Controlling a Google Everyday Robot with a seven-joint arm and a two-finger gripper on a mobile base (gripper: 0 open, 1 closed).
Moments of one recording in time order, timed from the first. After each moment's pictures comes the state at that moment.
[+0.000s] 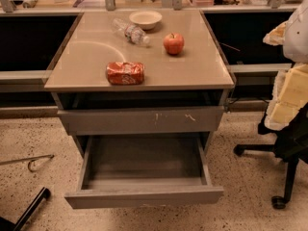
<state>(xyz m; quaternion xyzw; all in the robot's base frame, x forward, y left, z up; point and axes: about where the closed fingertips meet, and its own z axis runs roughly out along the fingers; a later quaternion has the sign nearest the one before) 0.438 -0.216 0.977 -0.60 0.78 -0.04 0.16</state>
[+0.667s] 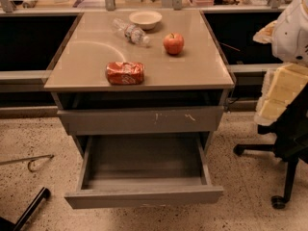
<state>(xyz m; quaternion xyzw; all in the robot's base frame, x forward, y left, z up) 0.452 -0.207 0.972 -0.61 0.77 -0.03 0.17</state>
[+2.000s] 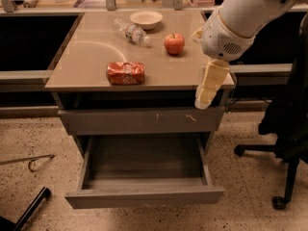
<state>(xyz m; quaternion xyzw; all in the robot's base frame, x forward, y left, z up) 0.537 -0.104 0.927 -0.69 0.69 0.04 0.22</state>
